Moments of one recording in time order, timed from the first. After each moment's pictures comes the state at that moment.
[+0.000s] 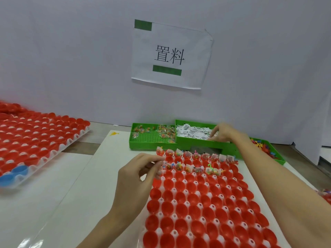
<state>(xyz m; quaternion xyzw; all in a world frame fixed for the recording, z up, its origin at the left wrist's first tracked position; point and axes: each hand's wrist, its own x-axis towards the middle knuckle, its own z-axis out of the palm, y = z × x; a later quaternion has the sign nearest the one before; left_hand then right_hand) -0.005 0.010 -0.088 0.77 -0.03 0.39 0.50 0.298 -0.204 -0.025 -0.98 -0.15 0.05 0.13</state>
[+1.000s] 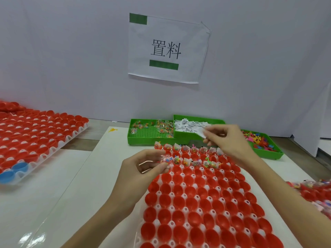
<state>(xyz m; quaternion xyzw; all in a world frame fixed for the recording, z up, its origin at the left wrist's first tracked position) -0.011 0.004 -0.075 0.69 0.04 0.19 0.69 0.154 -0.217 -0.017 -0.82 -0.23 -0.02 0.52</state>
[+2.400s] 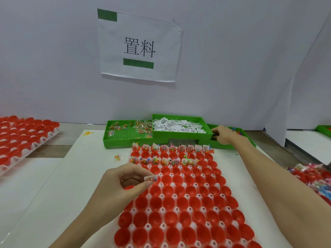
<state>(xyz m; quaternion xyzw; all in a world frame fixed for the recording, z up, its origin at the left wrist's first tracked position) -0.013 -0.003 -0.081 0.77 -0.05 0.15 0.61 0.307 -0.305 -0.056 -0.98 -0.13 0.04 0.13</state>
